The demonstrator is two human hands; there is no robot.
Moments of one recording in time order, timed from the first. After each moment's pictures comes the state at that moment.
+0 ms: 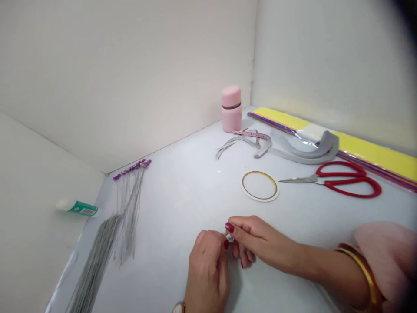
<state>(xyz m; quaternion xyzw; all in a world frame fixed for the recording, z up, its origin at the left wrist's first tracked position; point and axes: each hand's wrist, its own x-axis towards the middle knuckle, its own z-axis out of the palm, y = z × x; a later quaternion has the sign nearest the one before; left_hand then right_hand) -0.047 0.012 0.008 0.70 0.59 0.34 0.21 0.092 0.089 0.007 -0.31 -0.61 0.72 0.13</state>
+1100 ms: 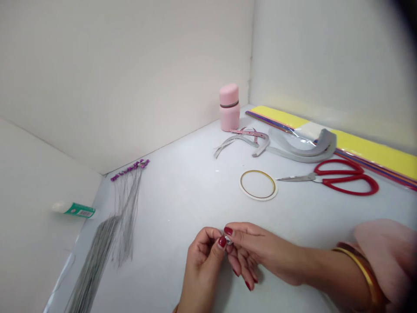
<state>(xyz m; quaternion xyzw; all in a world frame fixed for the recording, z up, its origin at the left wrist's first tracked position) -0.037 0.019 0.008 0.32 0.48 0.53 0.62 0.089 0.081 0.010 -0.27 -0.43 0.86 0.09</state>
